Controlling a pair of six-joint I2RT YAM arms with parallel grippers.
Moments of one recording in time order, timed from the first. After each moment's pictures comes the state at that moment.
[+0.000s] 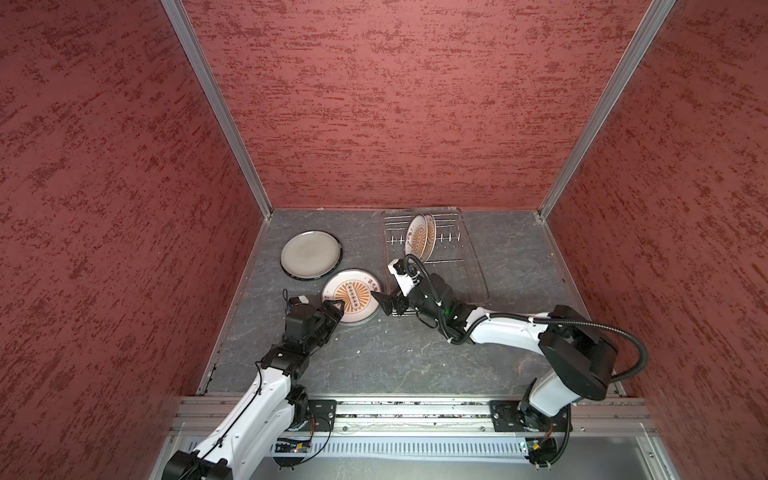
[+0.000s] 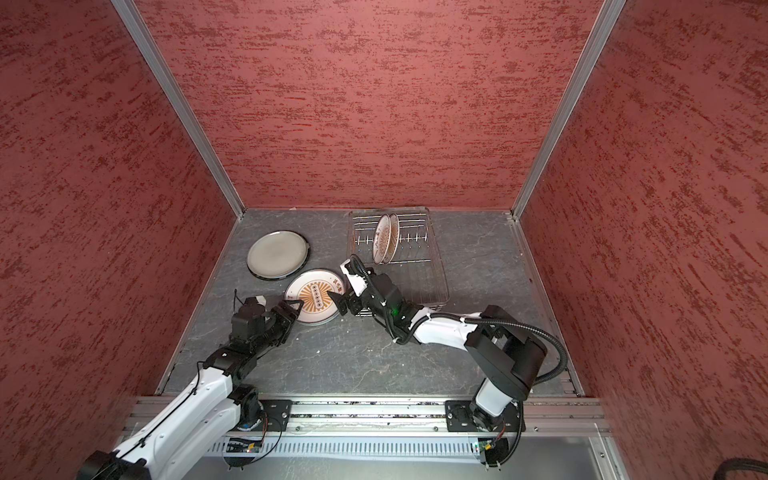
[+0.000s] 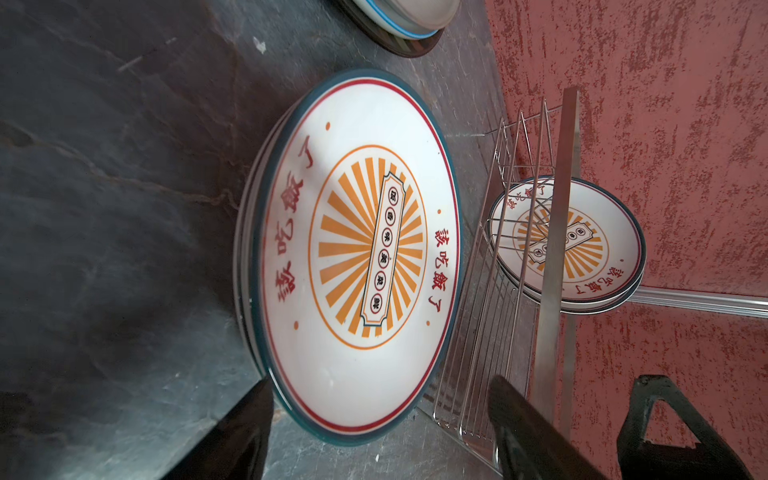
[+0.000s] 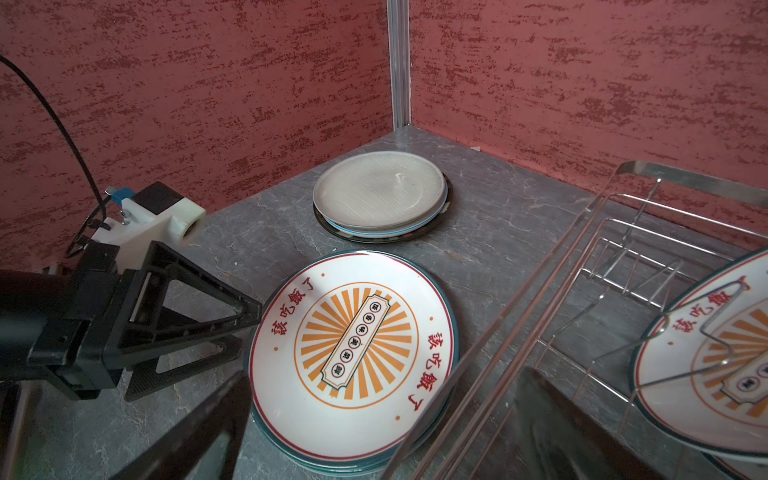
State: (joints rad) left arm -0.24 0.70 0.21 -0.08 0.12 -1.19; right arm 0.90 1.62 0.80 0.60 0.00 0.11
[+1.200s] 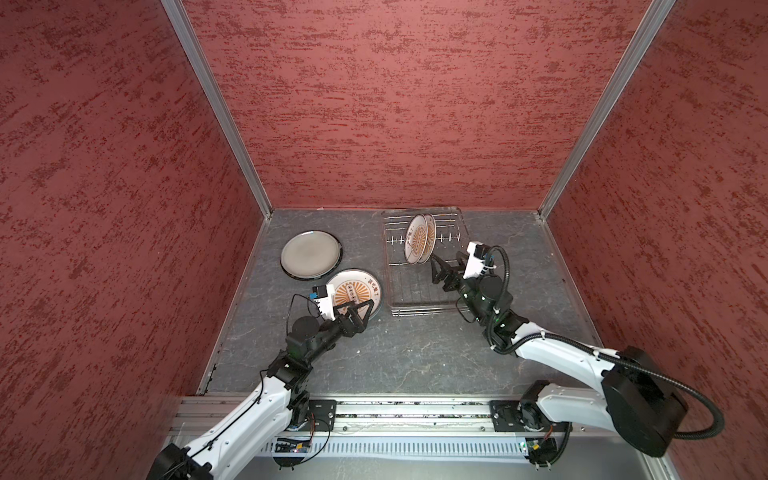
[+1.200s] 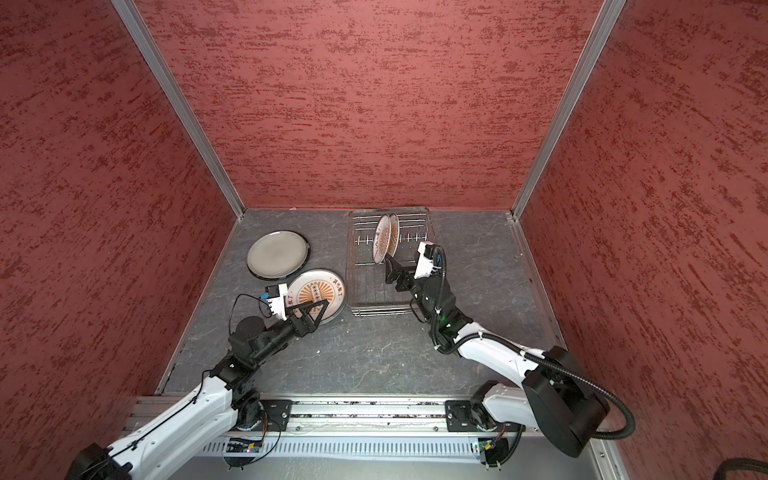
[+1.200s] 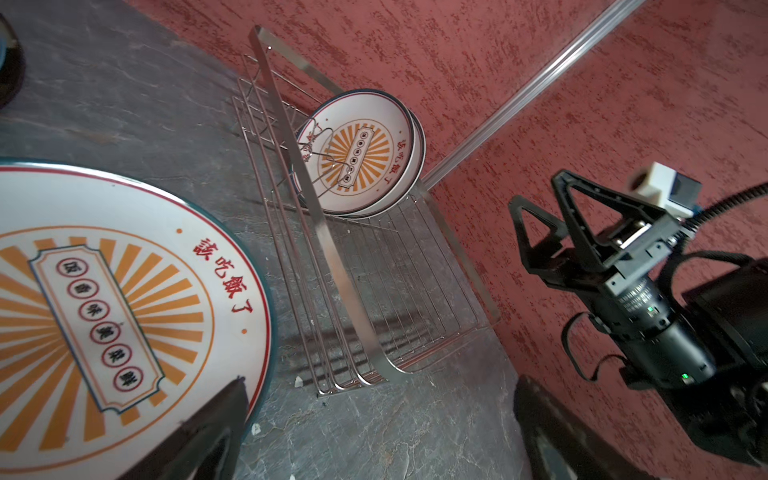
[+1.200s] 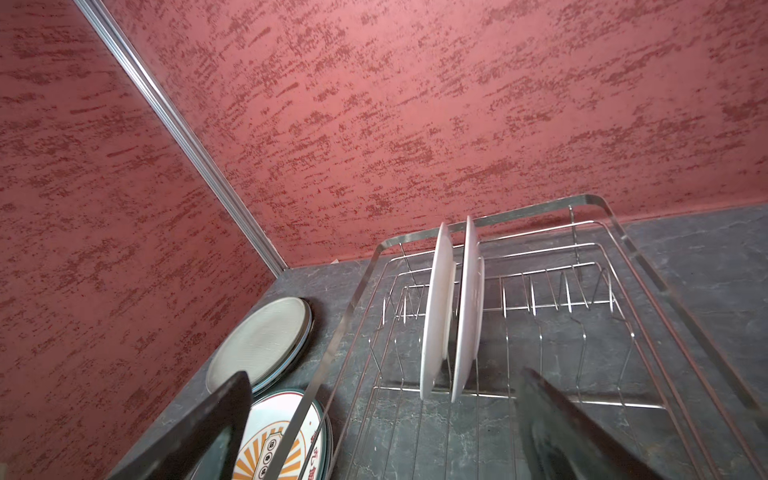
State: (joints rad) left arm -0.47 0.67 0.10 0.46 0.24 -0.74; right arm 0.62 1.27 0.57 0.68 0.19 0.46
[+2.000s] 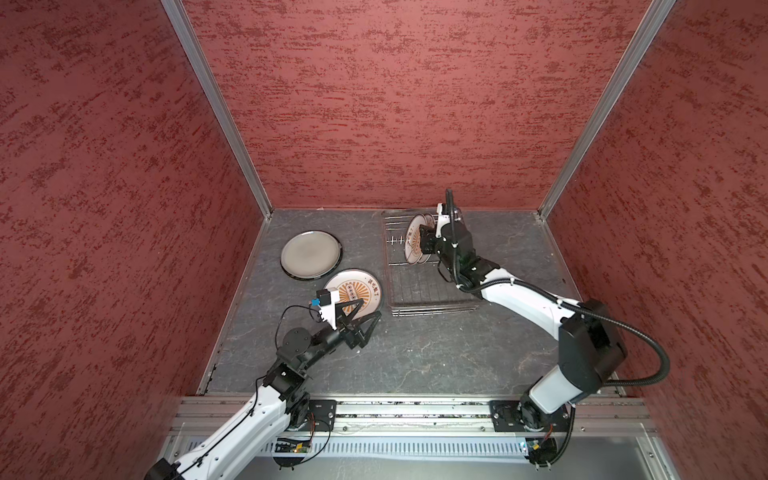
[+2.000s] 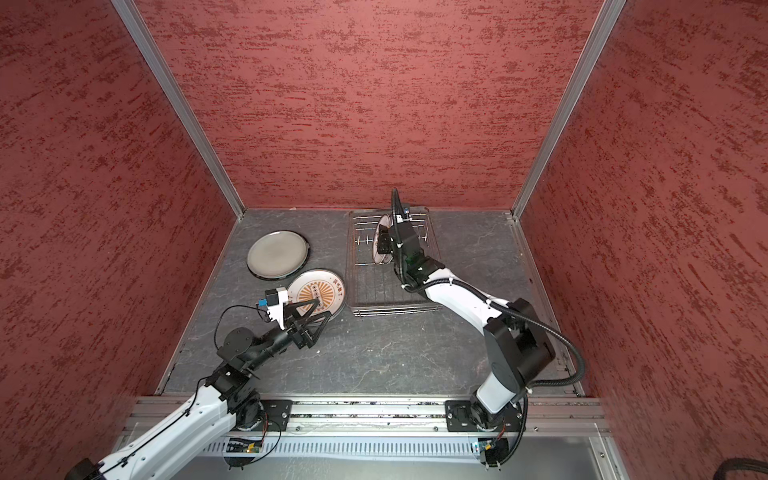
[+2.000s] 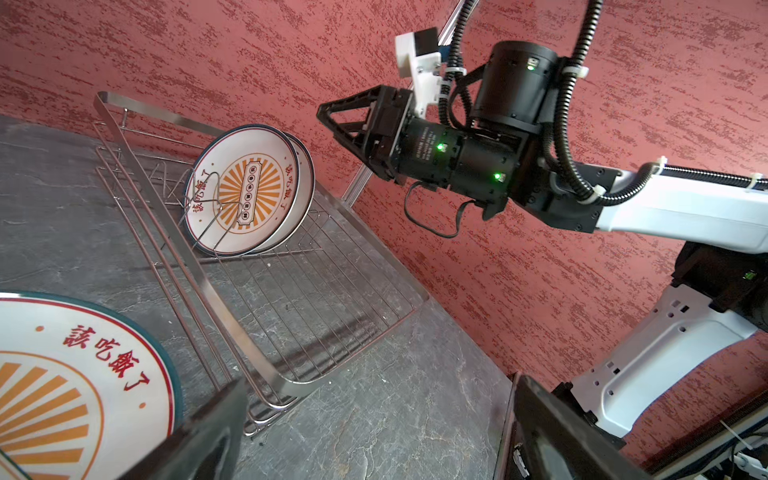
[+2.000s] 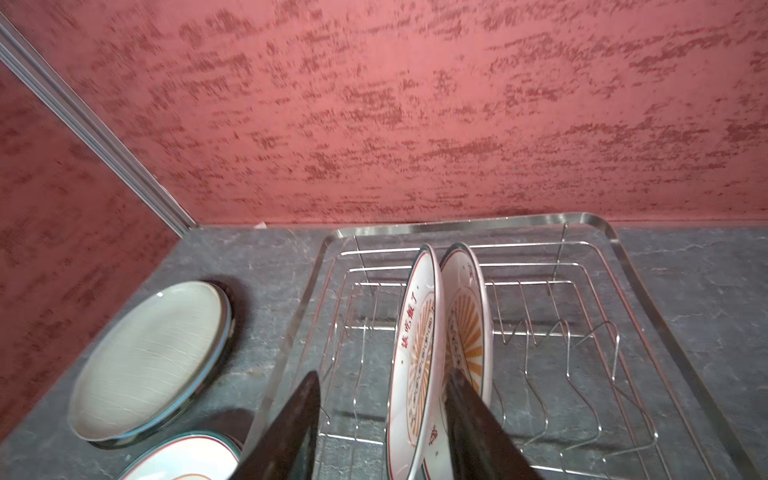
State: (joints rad) left arm -0.54 0.51 0.07 0.52 0.33 -0.63; right arm 0.60 1.68 1.24 0.10 0.30 0.36
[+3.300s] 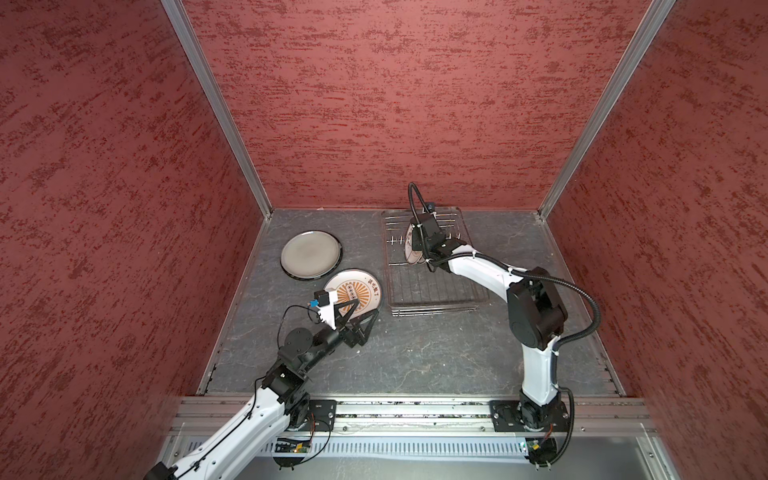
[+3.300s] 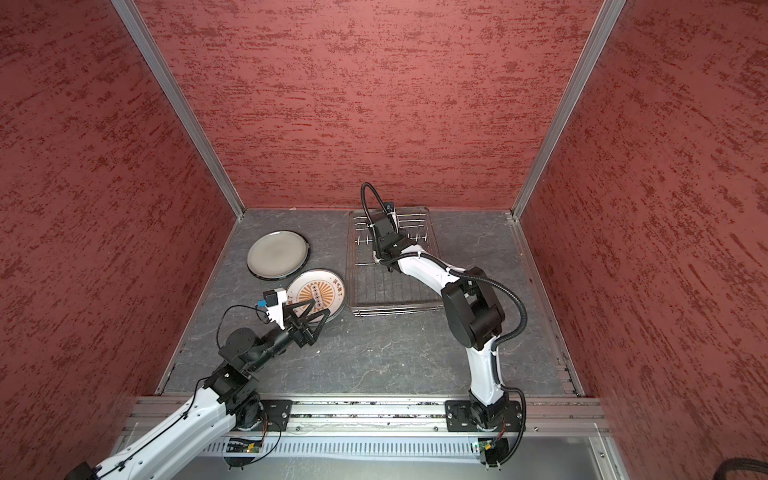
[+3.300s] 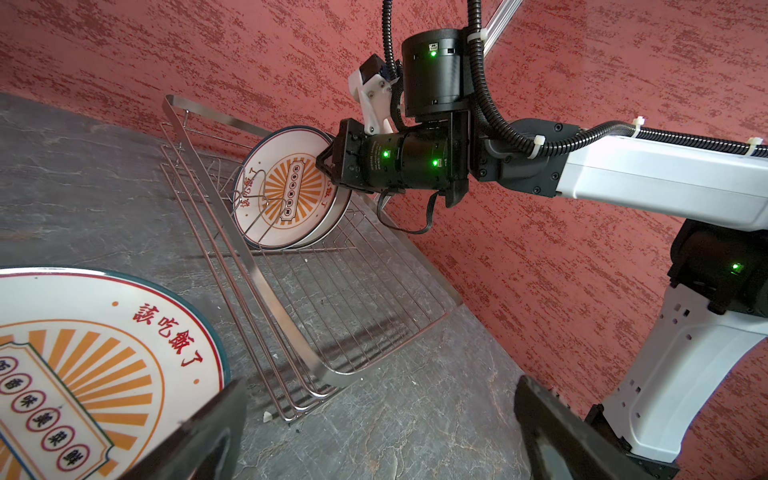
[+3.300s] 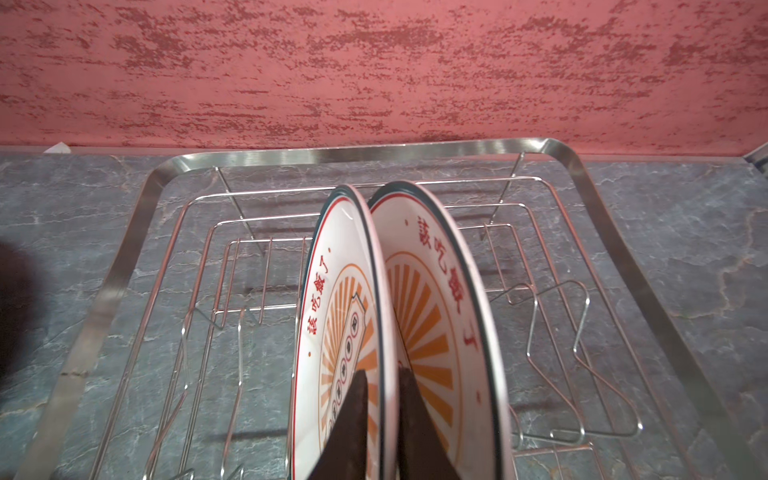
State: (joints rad) left arm -0.55 0.48 0.07 0.43 0.22 -0.60; right arm 0.60 2.01 1.58 -0.23 0.52 0.38
